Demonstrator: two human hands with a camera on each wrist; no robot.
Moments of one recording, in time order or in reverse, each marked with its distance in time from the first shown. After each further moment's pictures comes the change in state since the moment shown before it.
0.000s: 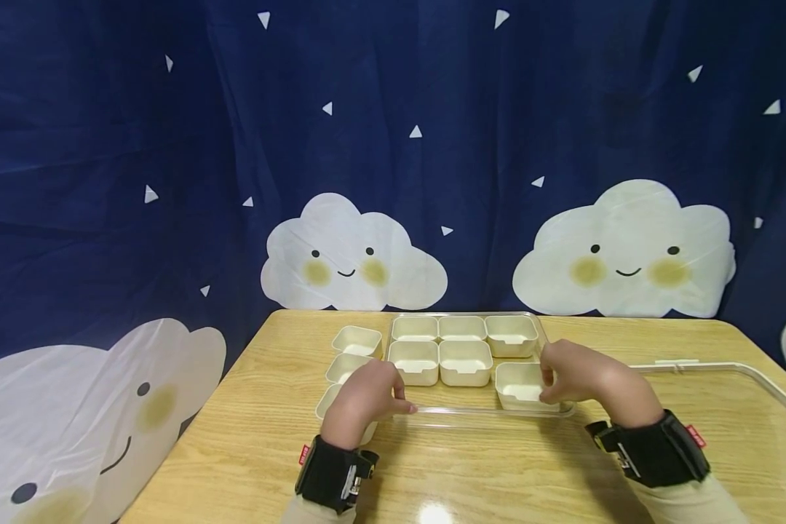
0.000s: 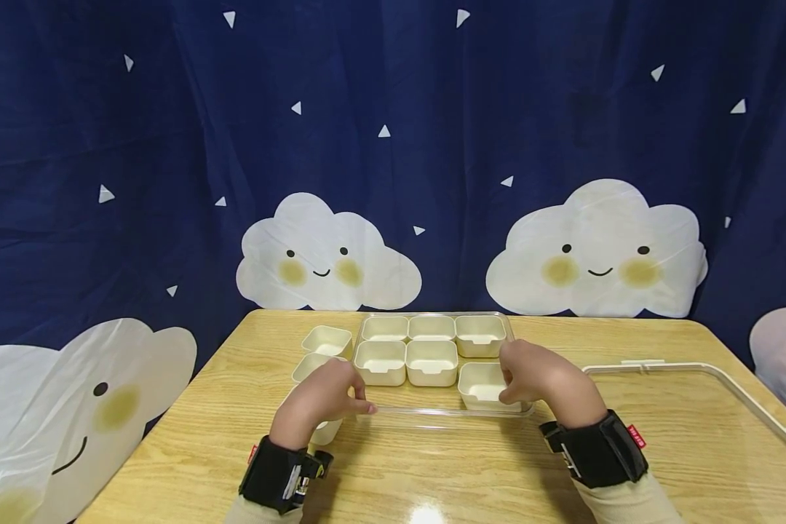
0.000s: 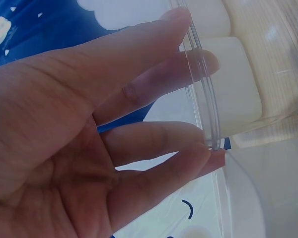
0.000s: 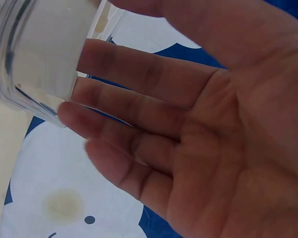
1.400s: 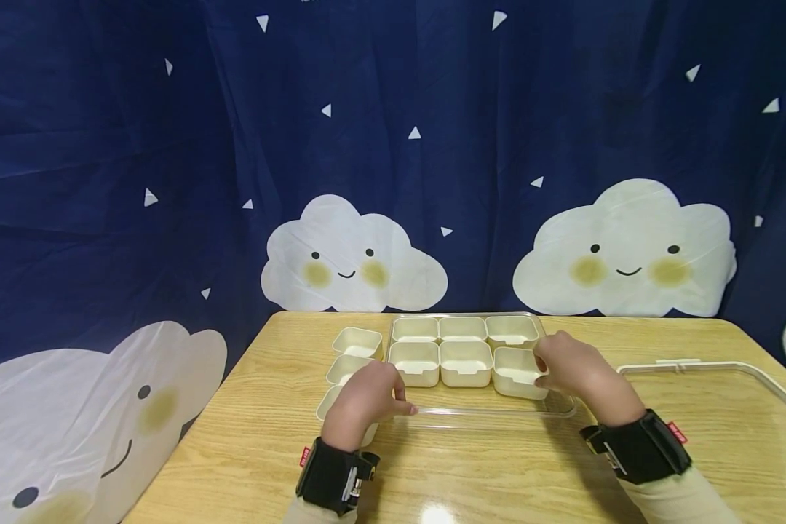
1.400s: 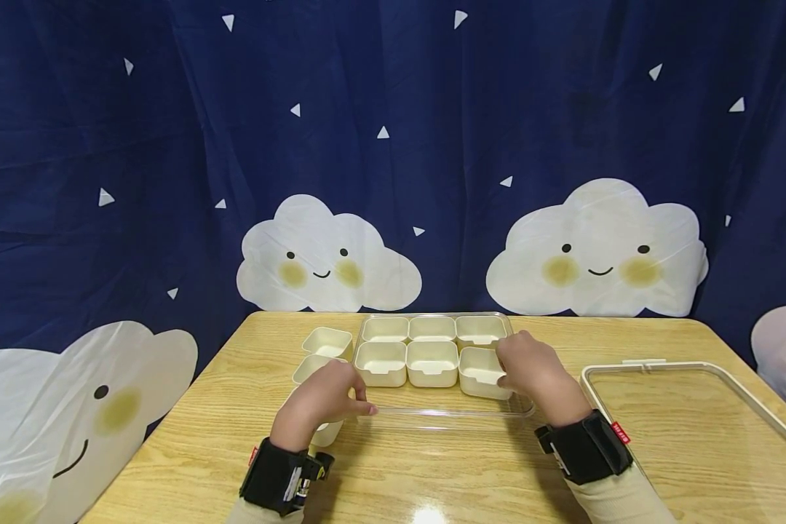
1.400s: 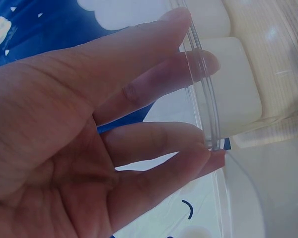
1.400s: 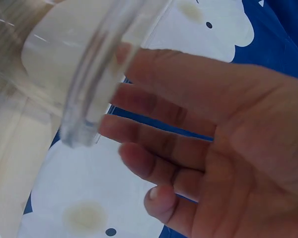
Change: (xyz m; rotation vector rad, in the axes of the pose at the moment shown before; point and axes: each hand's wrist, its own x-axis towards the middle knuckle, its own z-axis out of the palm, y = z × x) left_hand -0.001 0.000 -0.001 0.012 0.012 0.008; right_hand 0.009 -0.006 0.009 -0.164 0.118 0.150
